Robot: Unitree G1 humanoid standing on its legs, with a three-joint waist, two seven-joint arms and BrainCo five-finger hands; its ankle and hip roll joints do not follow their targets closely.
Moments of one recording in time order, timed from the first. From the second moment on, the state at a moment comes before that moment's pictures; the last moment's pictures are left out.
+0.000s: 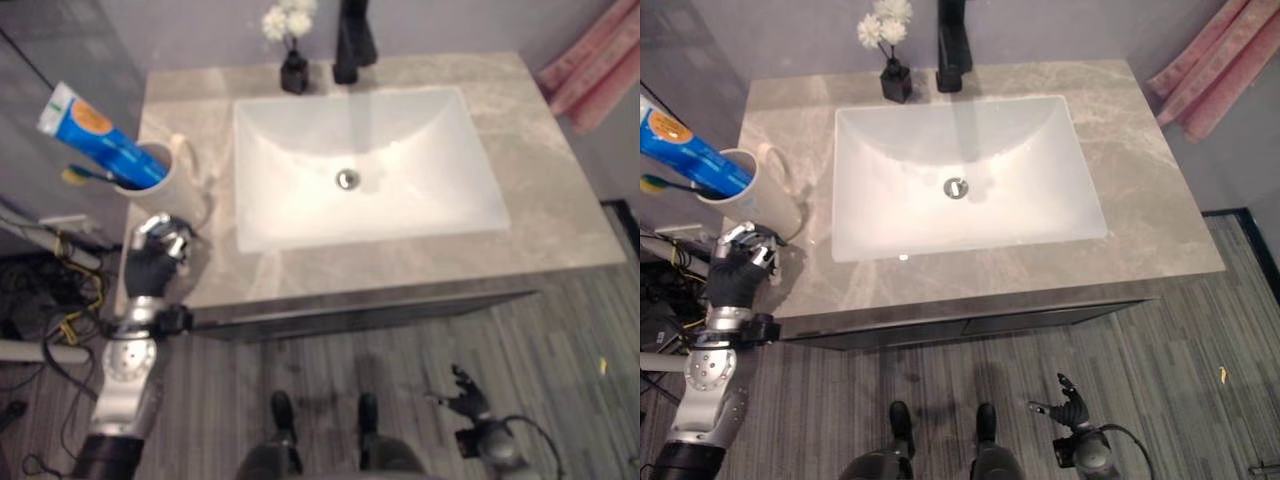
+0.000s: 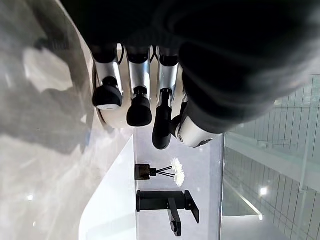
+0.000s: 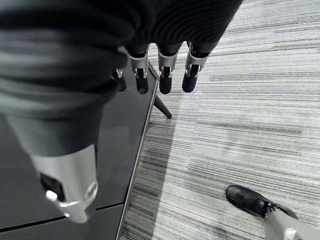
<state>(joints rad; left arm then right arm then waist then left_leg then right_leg) 0.00 0.52 0.02 -0.02 -0.47 -0.43 0.09 0.05 -0.39 0.23 0.84 0.08 -0.25 -0.18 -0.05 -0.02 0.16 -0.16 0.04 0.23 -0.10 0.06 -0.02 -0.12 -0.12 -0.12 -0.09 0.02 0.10</state>
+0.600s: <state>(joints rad) -0.11 0.52 -0.02 0.05 -0.44 -0.45 0.17 0.05 -0.39 0.23 0.85 0.08 -0.26 -0.18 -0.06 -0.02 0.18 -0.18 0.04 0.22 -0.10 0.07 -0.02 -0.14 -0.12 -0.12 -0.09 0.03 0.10</state>
